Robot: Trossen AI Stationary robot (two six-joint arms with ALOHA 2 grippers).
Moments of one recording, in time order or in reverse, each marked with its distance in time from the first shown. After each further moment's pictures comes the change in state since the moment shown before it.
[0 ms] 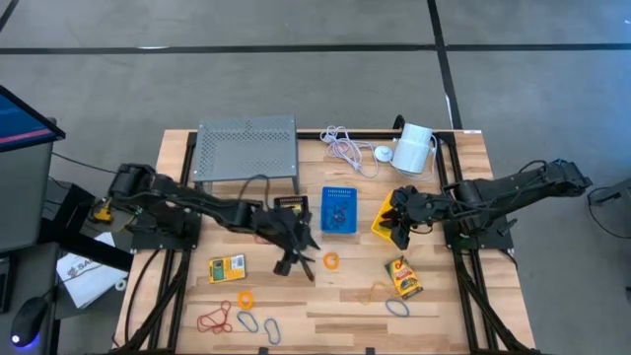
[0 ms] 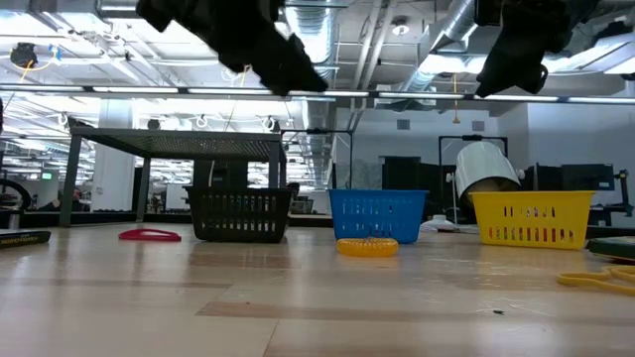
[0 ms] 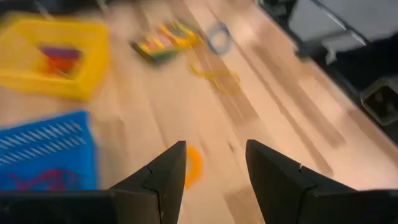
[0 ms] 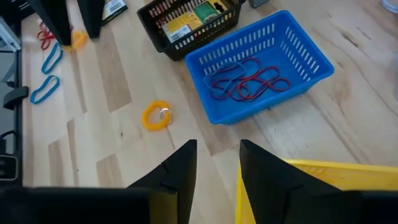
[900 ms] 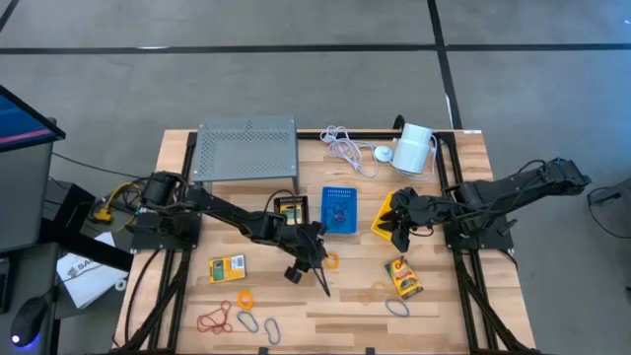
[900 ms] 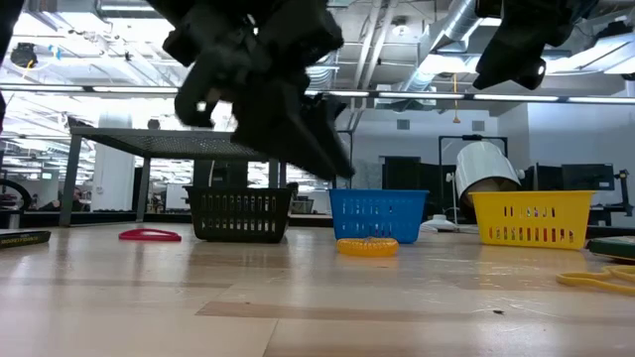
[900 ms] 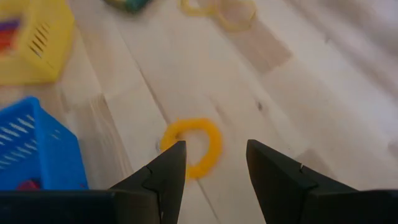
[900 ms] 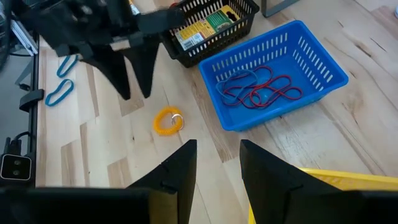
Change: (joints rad) left arm -0.015 0.253 0.108 -0.029 -0.067 0.227; right arm 0.029 0.000 -0.001 0.040 0.014 0.000
